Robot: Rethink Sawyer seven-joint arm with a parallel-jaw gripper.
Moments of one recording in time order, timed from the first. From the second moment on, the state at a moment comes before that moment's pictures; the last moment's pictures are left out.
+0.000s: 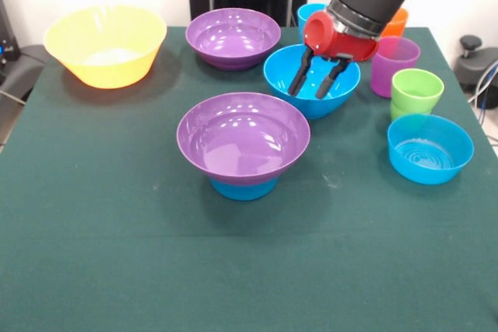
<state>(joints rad) 0.20 -0.48 -0.23 1.46 -0.45 0.54 1.74</state>
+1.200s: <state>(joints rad) -0.06 -0.72 -0.01 1.54 -0.27 0.70 1.74</state>
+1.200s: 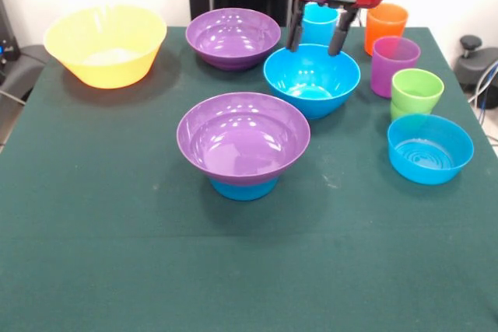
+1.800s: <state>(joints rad) -0.12 -0.65 0.13 1.47 -0.22 0.76 1.74</state>
